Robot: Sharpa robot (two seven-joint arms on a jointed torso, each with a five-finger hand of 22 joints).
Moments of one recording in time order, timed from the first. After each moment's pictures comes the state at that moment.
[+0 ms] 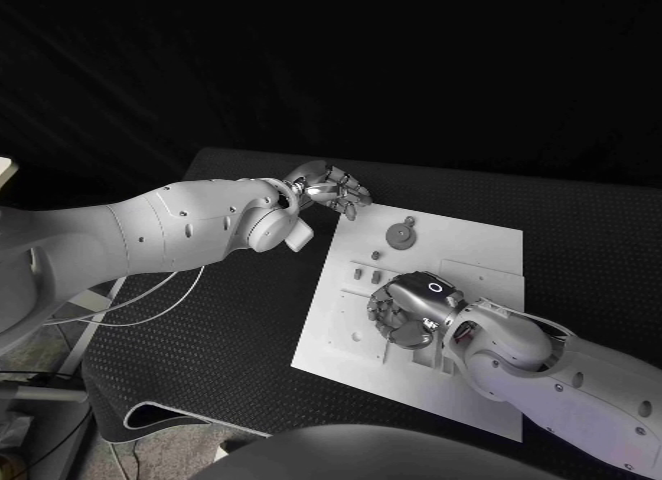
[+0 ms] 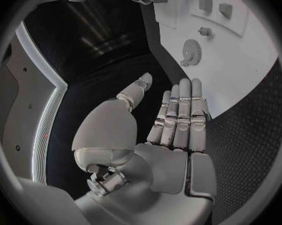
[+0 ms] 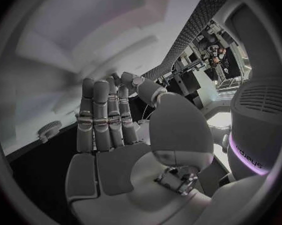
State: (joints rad) left arm 1.23 -0.72 -0.11 1.21 -0.40 -0.17 0.21; left_hand 1.07 -0.09 0.46 -0.28 0.08 0.84 0.20 0.24 0.54 1.09 0.15 0.07 0.28 1.00 0.06 0.53 0.63 0.02 1.03 -0.03 0.07 0.97; right arm 0.95 -0.59 -0.07 1.49 -1.77 -0.36 0.03; right_hand 1.19 -0.17 0.75 -0.29 0.30 1.10 0.08 0.37 0.51 1.36 0.05 0.13 0.23 1.25 -0.05 0.80 0.87 0.25 1.12 0.09 0.38 1.31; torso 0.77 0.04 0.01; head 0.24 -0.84
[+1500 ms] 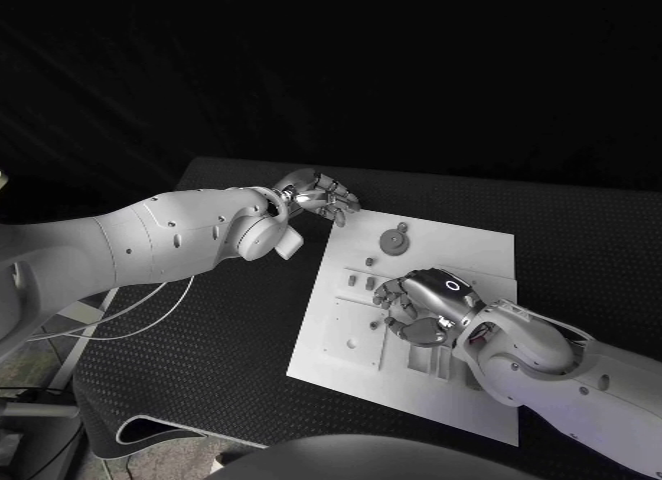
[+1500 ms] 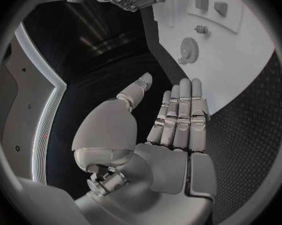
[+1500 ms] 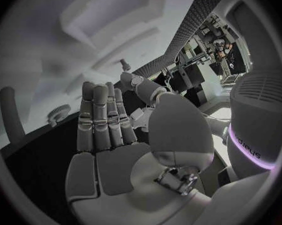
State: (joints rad) left arm 1.23 -0.73 -0.11 1.21 -0.40 -0.17 0.20; left_hand 1.07 -0.09 0.46 -0.28 0.08 0.83 0.20 0.24 0.53 1.08 0.15 0.07 0.28 1.00 0.06 0.53 0.63 0.03 1.03 -0.03 0.07 0.97; right arm 0.99 -0.69 -0.07 1.57 -1.69 -0.45 0.03; right_hand 1.17 -0.23 0.71 -0.27 0.30 0.93 0.15 0.28 0.47 1.19 0.10 0.09 0.30 1.16 -0.01 0.94 0.91 0.25 1.02 0.10 0.53 1.31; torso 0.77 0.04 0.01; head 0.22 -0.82
